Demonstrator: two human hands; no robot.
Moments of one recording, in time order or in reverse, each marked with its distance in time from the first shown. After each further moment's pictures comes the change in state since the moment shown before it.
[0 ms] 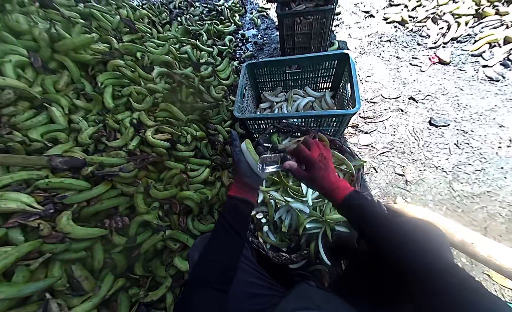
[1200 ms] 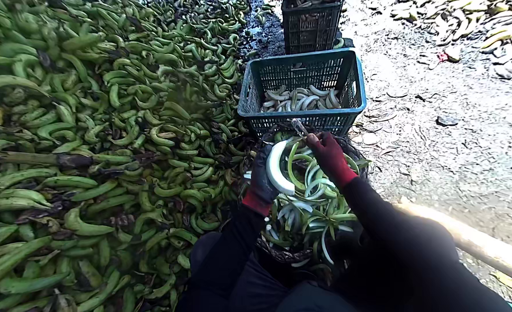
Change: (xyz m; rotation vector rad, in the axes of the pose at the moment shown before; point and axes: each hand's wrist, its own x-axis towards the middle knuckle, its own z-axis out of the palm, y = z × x) left_hand -0.024 -0.023 0.013 -0.050 -0.154 -0.081; right_hand 0.019 0.032 -0.002 0.434 -0.126 0.754
